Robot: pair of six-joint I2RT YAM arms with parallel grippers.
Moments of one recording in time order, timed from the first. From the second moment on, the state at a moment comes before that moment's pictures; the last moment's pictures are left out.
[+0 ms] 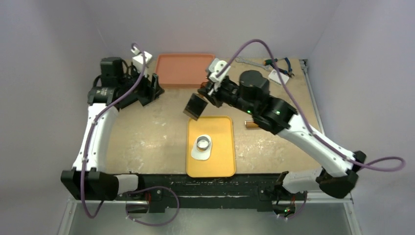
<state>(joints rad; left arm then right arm) 0.00 1.25 1.45 -0.72 0.58 0.28 0.93 1.35 1.54 -0.29 -0.02 -0.18</state>
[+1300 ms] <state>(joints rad) -0.43 1.59 1.01 -0.28 0.13 0.09 0.95 0.87 1.03 -0.47 -0.08 -0.24</state>
